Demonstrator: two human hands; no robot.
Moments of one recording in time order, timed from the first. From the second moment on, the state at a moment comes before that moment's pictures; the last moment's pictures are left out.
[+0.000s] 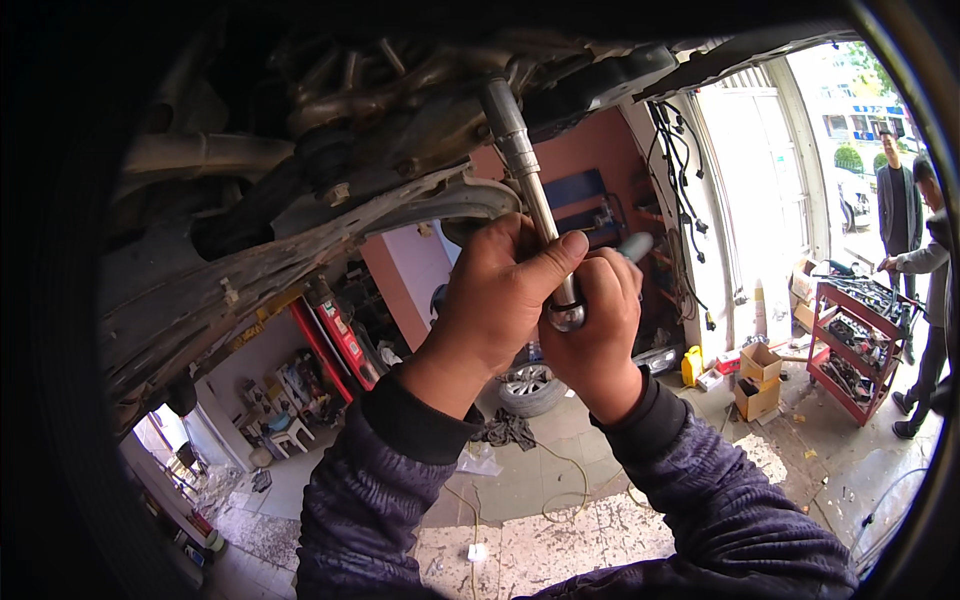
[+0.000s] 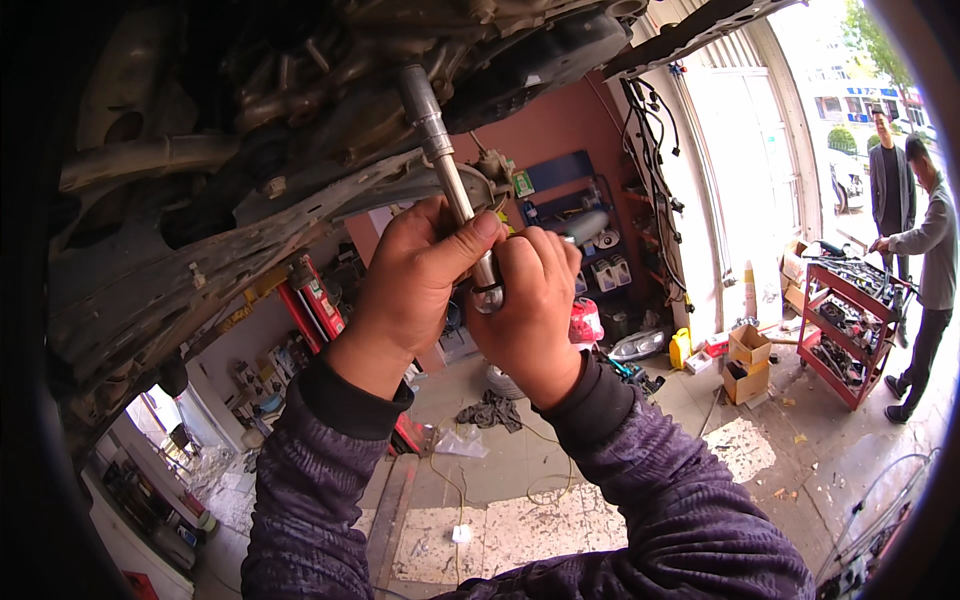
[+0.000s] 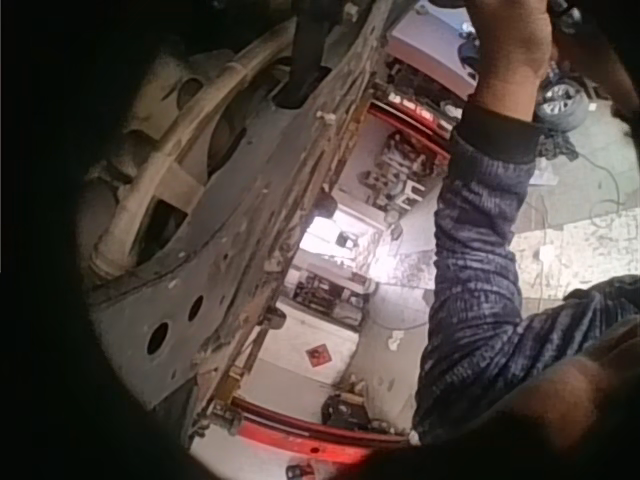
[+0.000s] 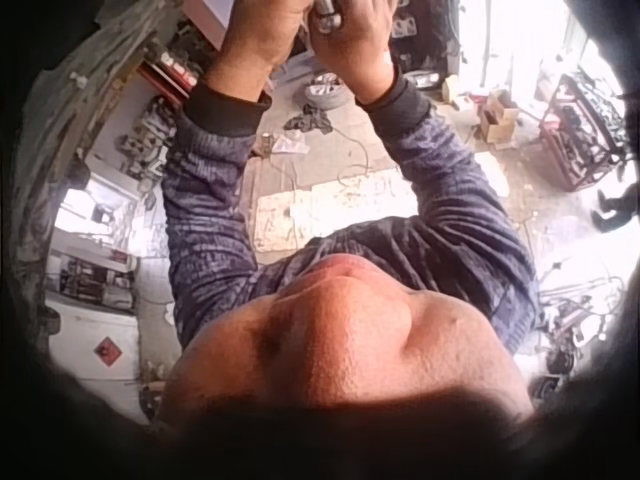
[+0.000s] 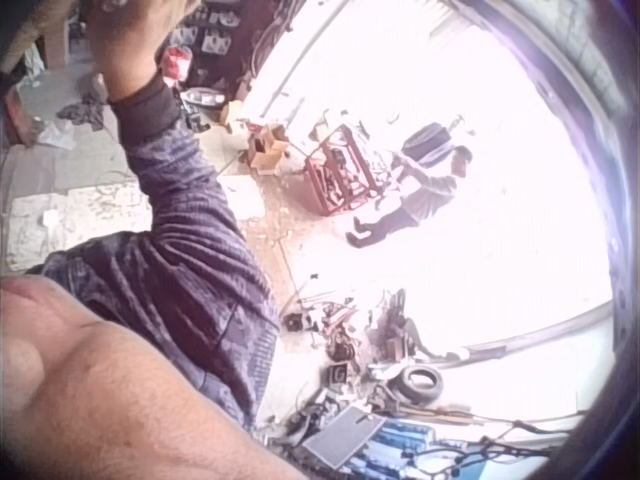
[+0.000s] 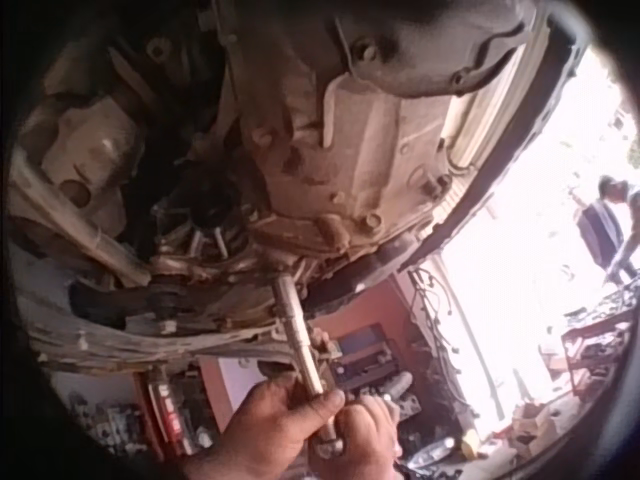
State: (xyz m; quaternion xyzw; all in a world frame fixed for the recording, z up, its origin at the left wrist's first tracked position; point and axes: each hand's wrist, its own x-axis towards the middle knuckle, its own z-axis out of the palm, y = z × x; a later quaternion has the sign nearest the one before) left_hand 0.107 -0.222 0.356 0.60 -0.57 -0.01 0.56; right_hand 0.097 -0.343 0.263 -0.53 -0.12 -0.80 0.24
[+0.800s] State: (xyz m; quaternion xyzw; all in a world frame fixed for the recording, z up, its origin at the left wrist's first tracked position) left_hand 0.104 -0.220 0.369 0.62 -0.57 -0.05 0.53; right_hand 0.096 -0.340 0.261 -0.23 -0.44 -0.15 0.86
